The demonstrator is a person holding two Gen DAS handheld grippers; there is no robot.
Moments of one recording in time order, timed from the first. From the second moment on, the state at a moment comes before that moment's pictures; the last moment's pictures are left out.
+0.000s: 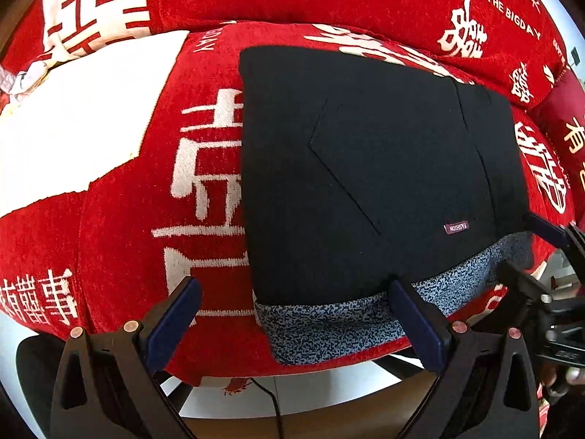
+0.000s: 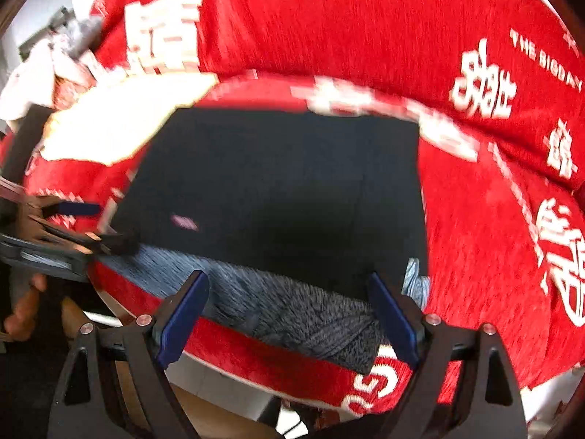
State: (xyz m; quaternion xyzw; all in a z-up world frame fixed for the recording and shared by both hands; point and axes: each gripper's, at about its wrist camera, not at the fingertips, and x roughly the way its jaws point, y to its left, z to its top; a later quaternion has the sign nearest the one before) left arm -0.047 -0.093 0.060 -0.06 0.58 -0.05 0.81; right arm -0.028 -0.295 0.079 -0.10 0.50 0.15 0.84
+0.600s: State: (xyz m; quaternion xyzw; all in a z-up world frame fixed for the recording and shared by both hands) left arm -0.045 -0.090 0.060 -0.06 0.58 -0.06 0.81; right arm 0.109 -0.284 0.072 -0.06 0.53 0.10 0.84
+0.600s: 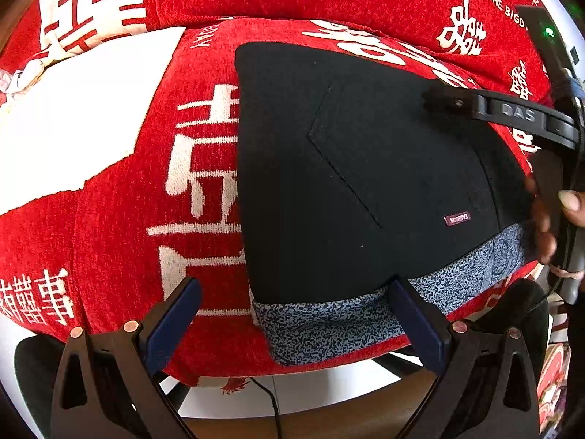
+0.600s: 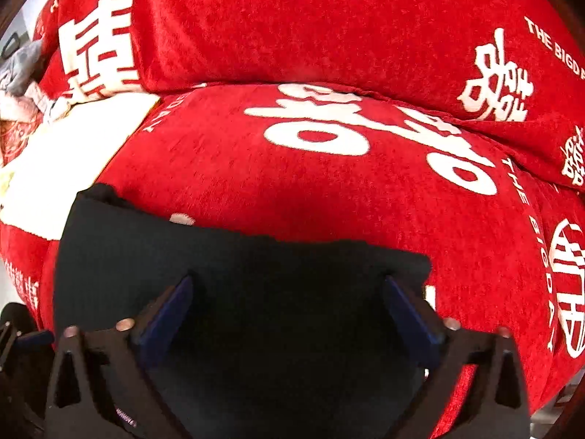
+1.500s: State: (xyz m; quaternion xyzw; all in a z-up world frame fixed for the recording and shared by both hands) left arm 0.026 -0.095 0.048 -0.13 0.60 -0.13 0.78; right arm 0.054 -0.385 0.040 0.12 0.56 0.17 0.80
